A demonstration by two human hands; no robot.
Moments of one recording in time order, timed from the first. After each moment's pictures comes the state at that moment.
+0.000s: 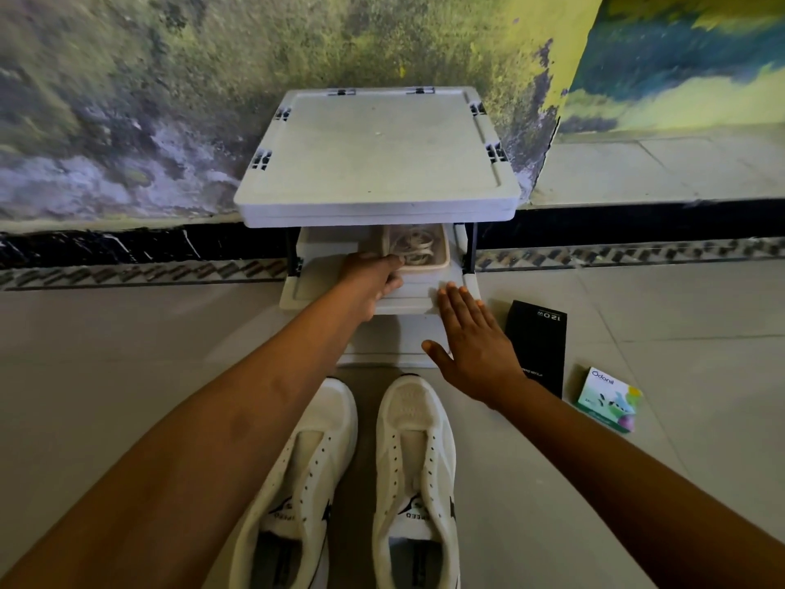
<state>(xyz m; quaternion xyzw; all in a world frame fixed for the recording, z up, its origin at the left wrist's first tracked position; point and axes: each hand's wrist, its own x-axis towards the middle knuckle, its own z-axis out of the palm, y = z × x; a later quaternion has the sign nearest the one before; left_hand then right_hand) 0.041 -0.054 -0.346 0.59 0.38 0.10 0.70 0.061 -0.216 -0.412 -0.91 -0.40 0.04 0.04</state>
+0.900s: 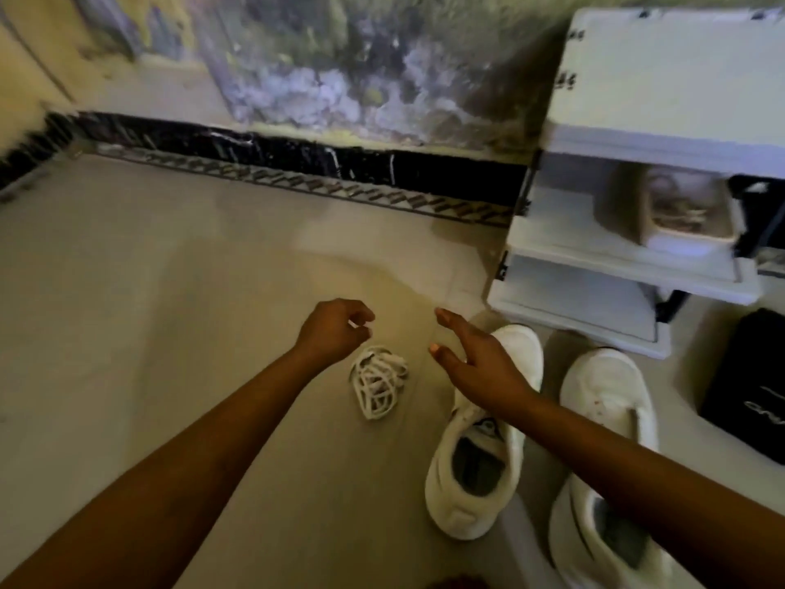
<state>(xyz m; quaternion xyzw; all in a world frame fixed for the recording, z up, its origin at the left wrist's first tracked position) -0.263 0.092 -0.413 0.85 0.44 0.03 0.29 -0.130 -0.076 -0.416 -0.76 -0.46 0.28 0.35</state>
